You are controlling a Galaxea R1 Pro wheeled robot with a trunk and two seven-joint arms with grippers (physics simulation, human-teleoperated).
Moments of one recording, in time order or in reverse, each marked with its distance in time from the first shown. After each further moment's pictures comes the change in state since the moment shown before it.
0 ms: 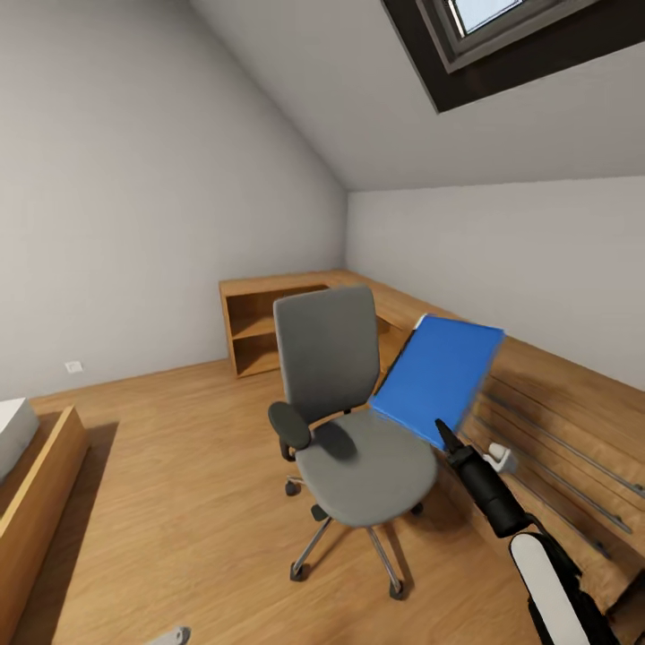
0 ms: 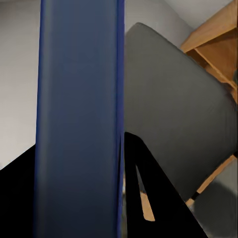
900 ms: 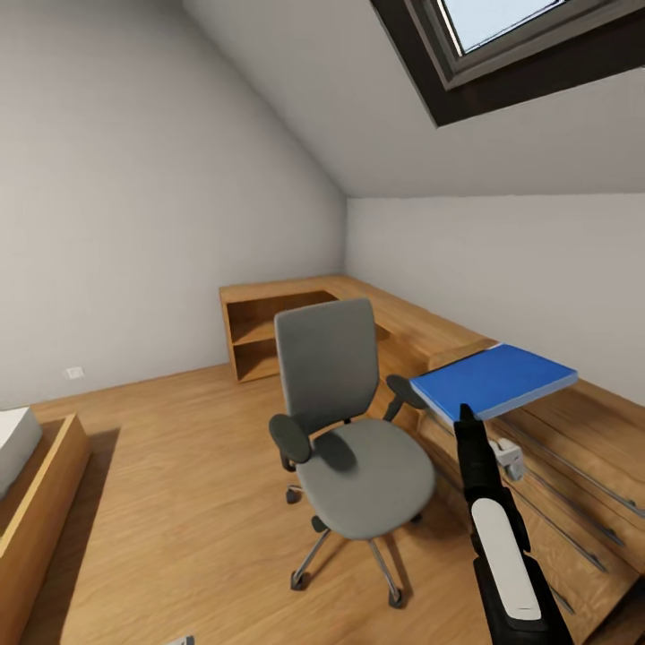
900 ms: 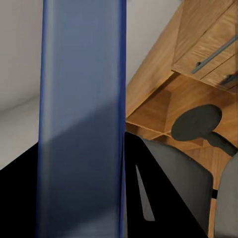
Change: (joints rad) left arm 0.000 -0.006 -0.074 0.060 -0.002 -0.097 0.002; right arm -0.082 0.206 -0.003 -0.106 -0.118 -0.293 -0.611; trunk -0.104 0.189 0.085
